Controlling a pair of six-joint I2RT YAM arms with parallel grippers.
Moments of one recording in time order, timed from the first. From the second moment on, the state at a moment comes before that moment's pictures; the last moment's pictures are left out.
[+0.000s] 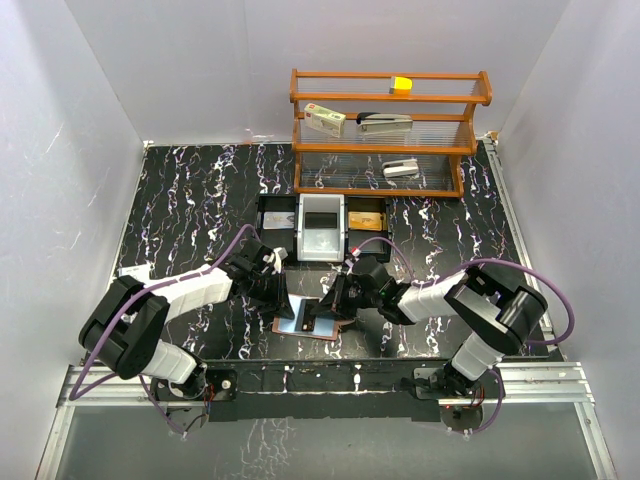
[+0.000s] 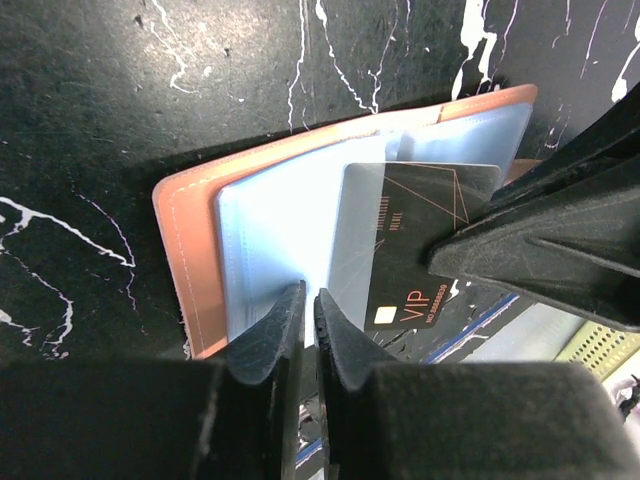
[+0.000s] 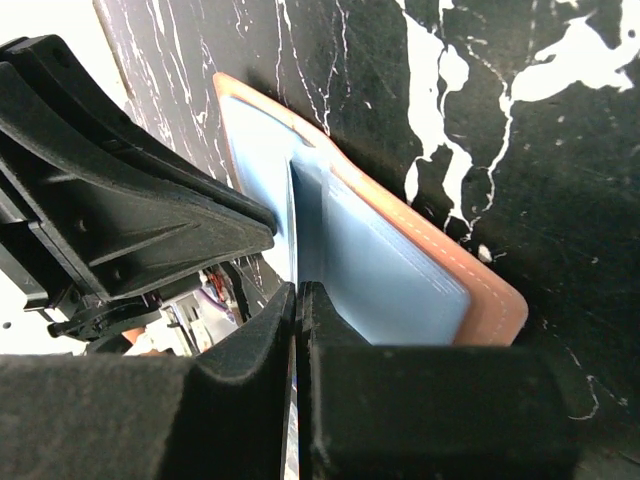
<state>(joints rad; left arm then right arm) -0.60 1.43 0.61 -0.32 0.42 -0.62 0.81 1.60 0.47 0.51 -0.38 1.21</state>
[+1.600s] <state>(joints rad) -0.63 1.45 0.62 -0.29 0.48 -0.61 0.92 1.56 0.43 0.52 -0.18 1.33</state>
